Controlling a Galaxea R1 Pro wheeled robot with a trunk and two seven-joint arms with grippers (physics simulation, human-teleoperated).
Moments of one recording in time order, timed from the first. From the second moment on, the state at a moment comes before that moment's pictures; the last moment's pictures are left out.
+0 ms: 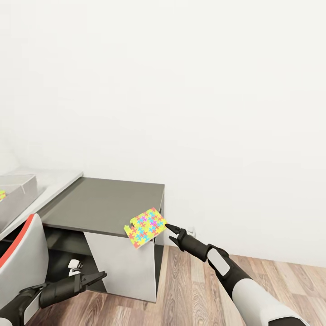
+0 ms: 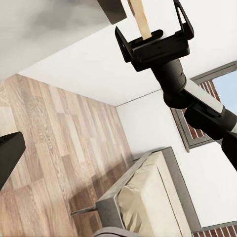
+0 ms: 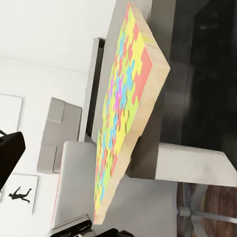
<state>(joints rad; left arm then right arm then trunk) -0.53 0.35 -0.05 -0.33 0.40 0.38 -1.55 -0.70 0.06 0.12 -0.43 -0.91 0.51 0.74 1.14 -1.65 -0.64</state>
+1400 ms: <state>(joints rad) -0.53 0.35 -0.04 -0.33 0.39 0.38 -1.55 -0.70 0.06 0.08 -0.43 -0.90 0.51 0.74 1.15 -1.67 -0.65</state>
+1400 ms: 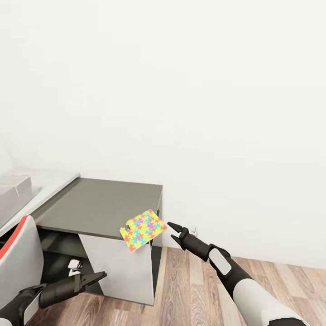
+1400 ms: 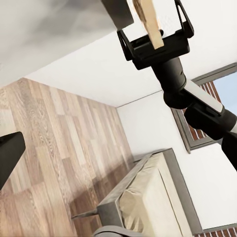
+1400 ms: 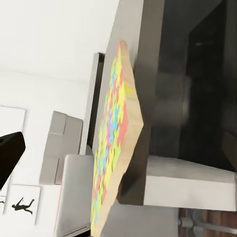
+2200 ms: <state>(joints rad) -0.53 0.35 -0.04 -0.33 0.39 0.38 -1.55 -0.70 0.06 0.08 -0.43 -0.90 0.51 0.74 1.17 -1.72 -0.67</state>
